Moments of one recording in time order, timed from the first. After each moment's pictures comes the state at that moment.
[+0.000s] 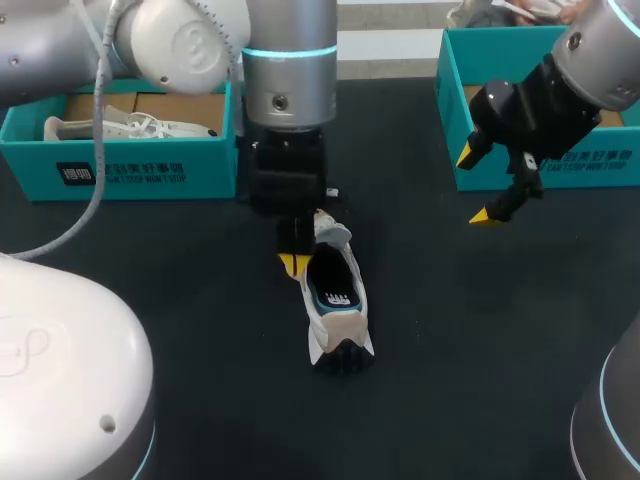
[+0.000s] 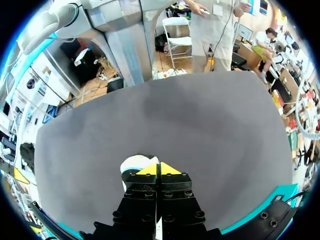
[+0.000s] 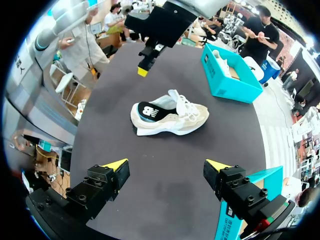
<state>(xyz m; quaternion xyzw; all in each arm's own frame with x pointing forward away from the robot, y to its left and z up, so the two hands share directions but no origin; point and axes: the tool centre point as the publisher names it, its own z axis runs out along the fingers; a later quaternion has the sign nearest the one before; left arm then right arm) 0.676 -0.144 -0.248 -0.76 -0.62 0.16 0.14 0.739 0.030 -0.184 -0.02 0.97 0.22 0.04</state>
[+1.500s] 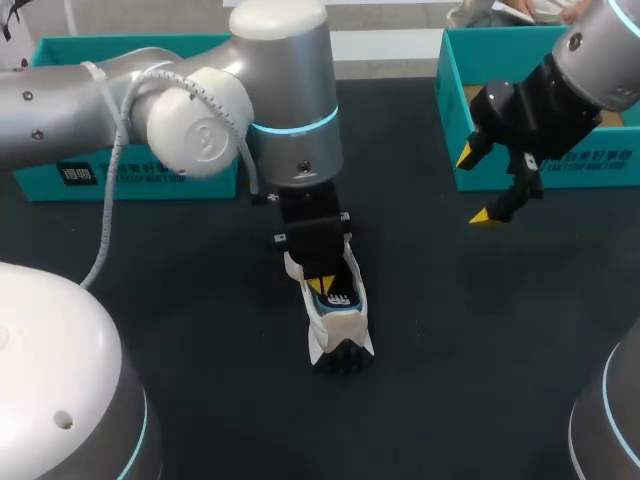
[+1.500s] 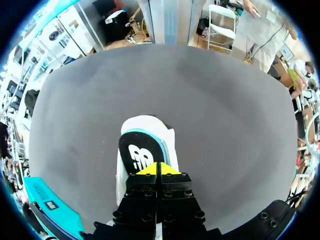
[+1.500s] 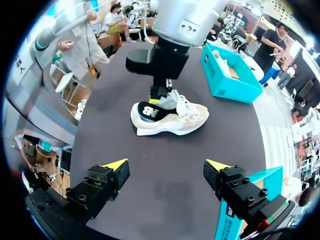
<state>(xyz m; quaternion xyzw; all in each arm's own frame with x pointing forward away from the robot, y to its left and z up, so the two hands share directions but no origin) 0.704 -0.173 -0.327 -0.66 -0.75 0.11 0.05 0.738 0.029 -0.184 -0.02 0.97 0.22 0.04</state>
